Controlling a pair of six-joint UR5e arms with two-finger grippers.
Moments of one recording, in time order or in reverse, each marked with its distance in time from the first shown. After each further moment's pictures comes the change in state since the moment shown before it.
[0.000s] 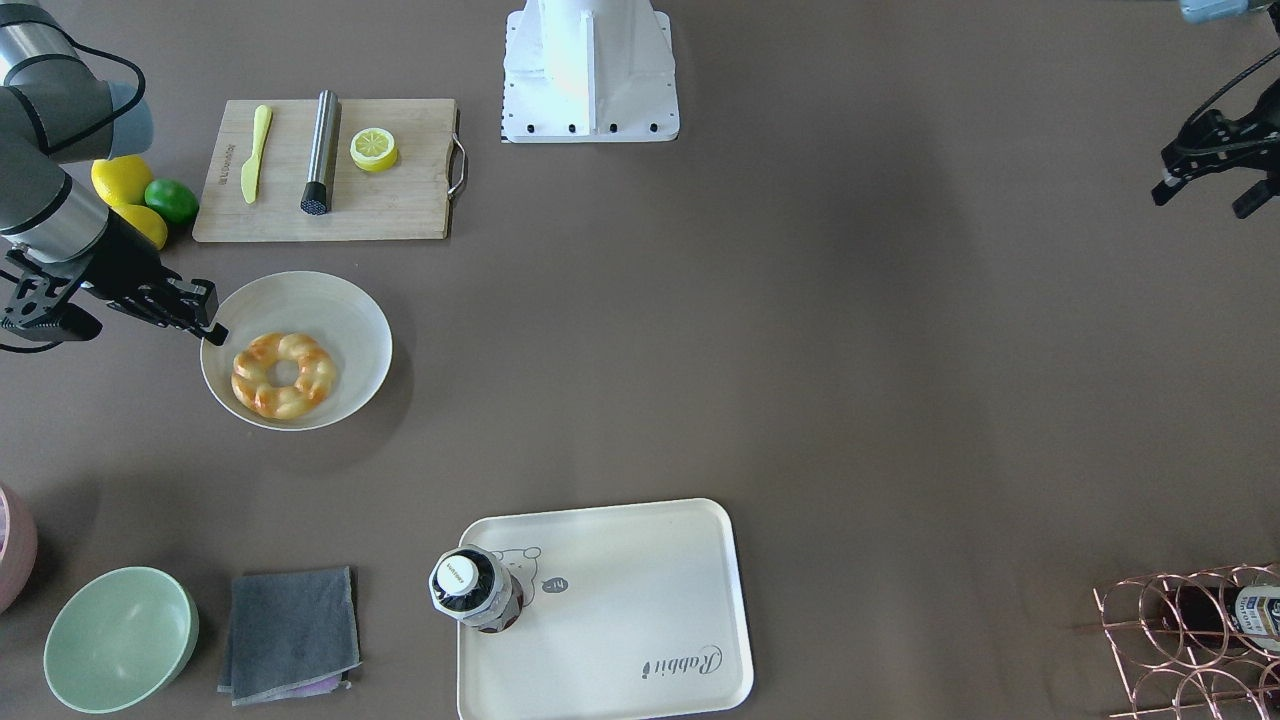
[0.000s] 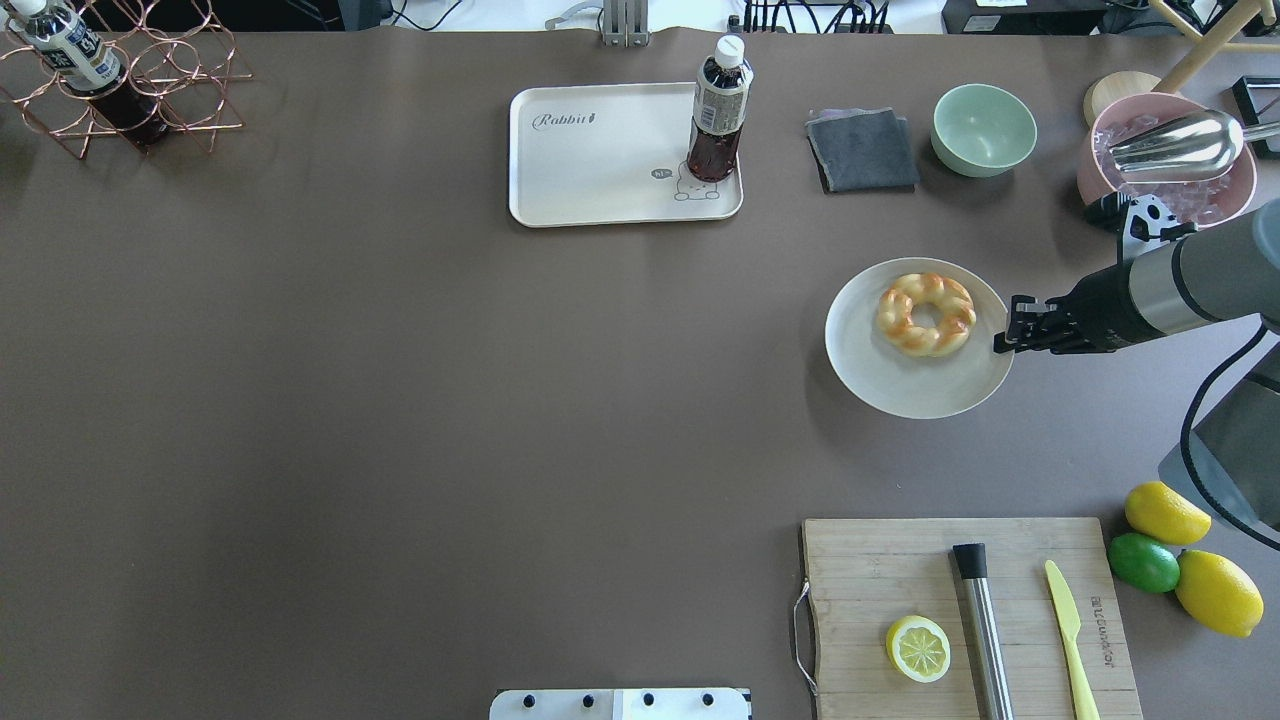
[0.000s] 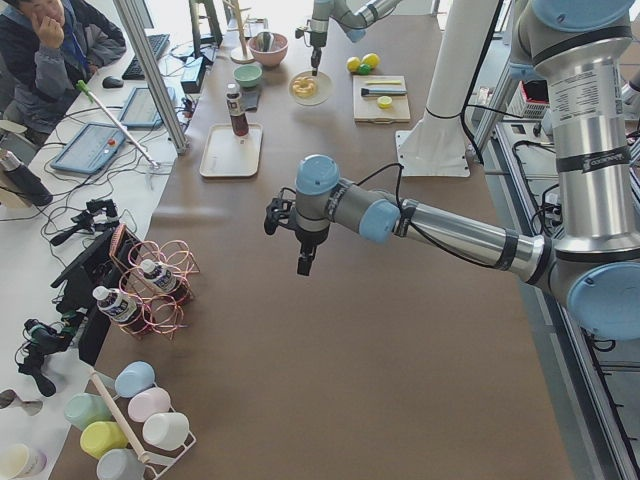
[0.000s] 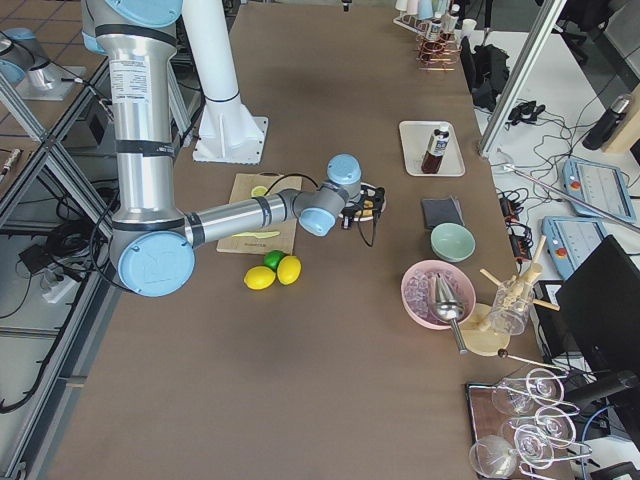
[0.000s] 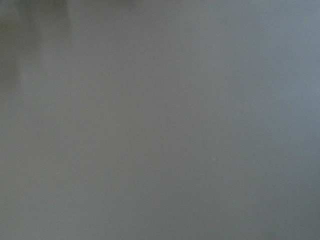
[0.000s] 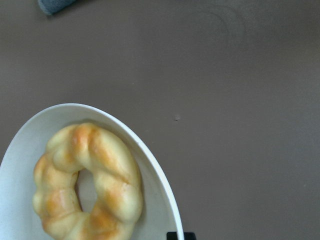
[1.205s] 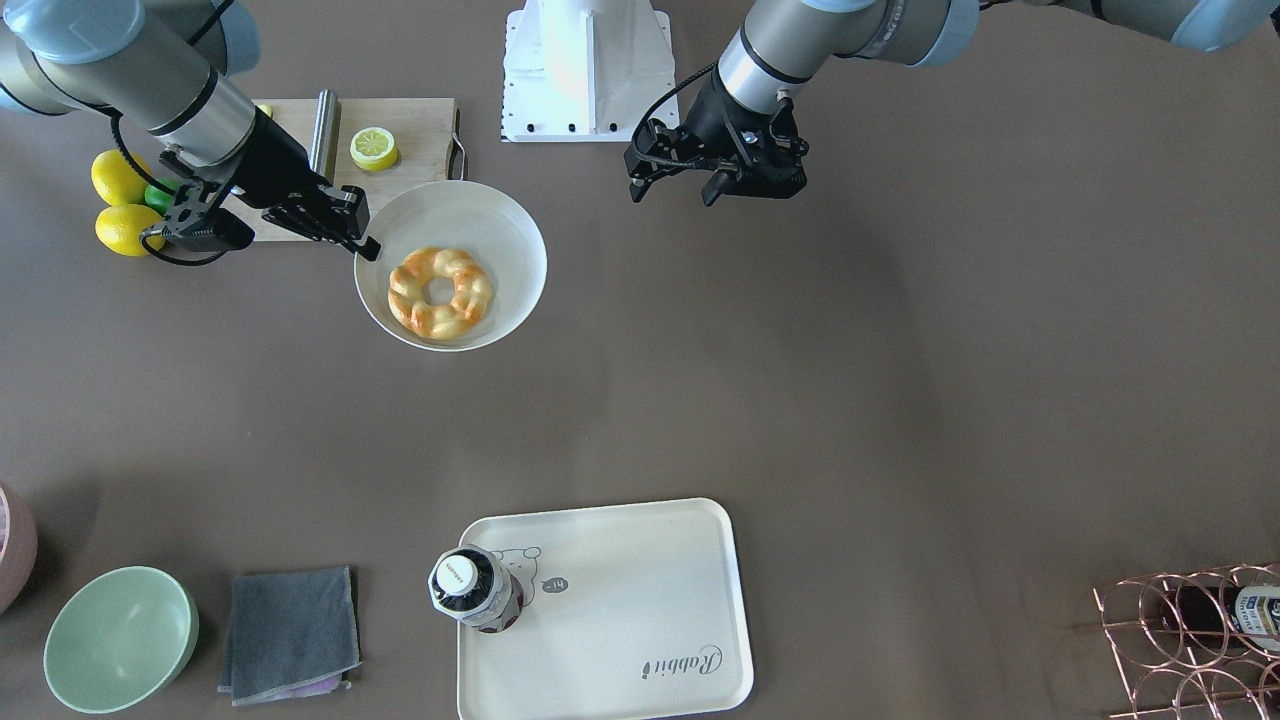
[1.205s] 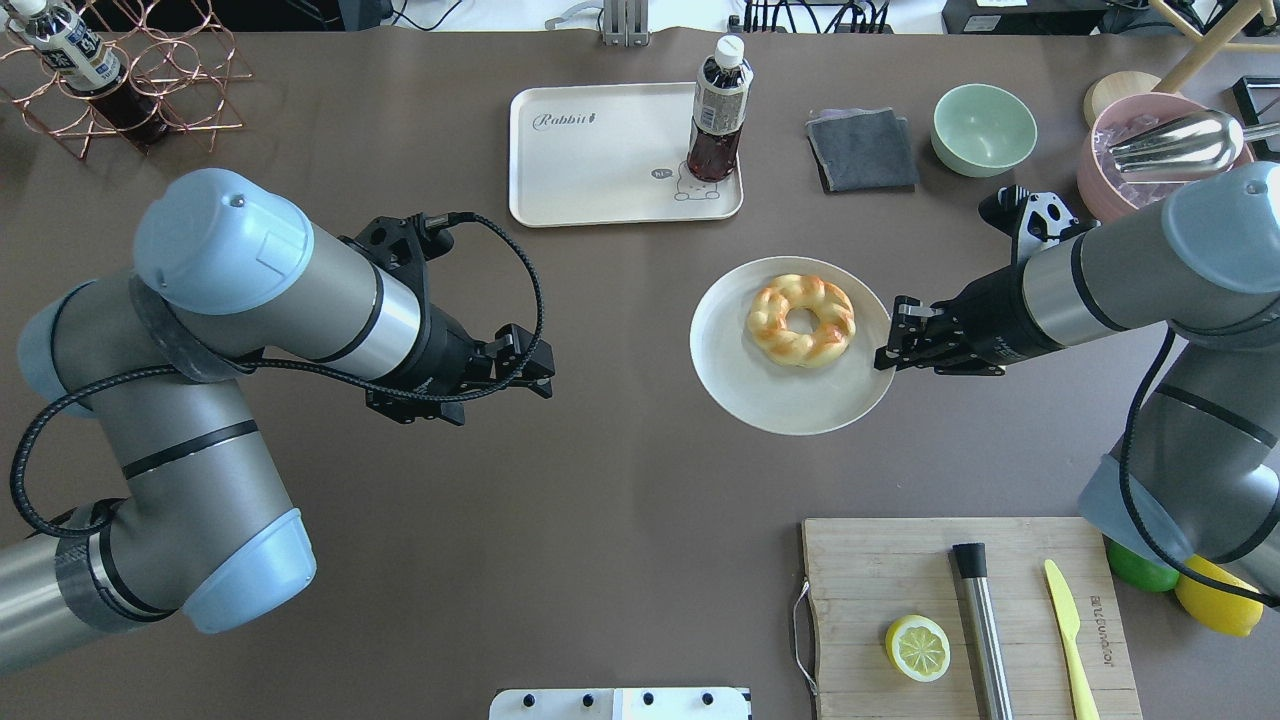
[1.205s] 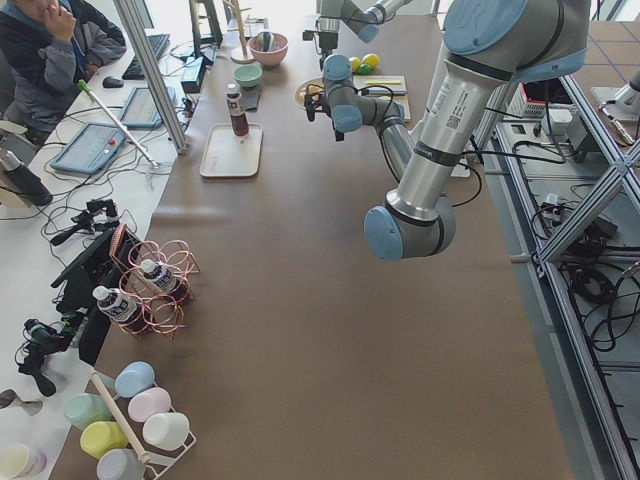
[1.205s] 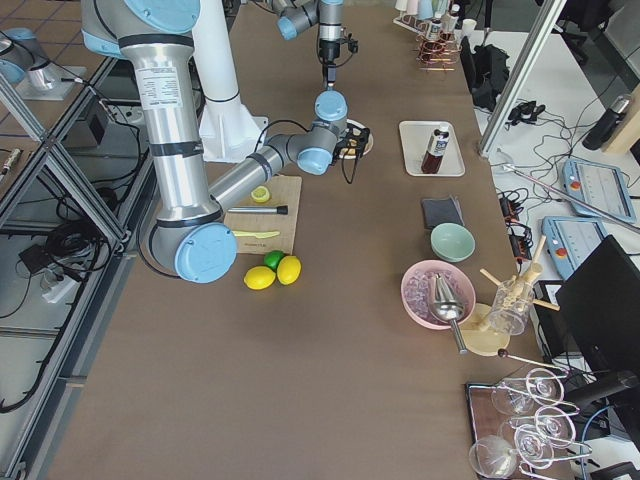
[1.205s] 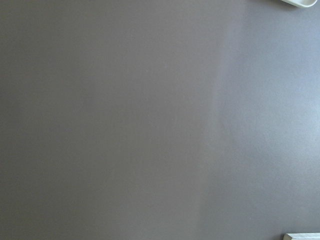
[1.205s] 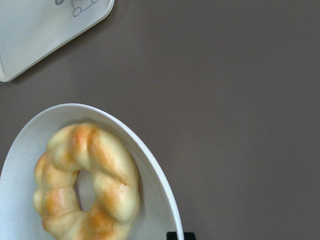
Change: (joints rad) left arm 0.715 -0.700 0.096 -0.041 0.278 -1.137; right arm -0.157 0.147 0.225 -0.164 -0.023 0.303
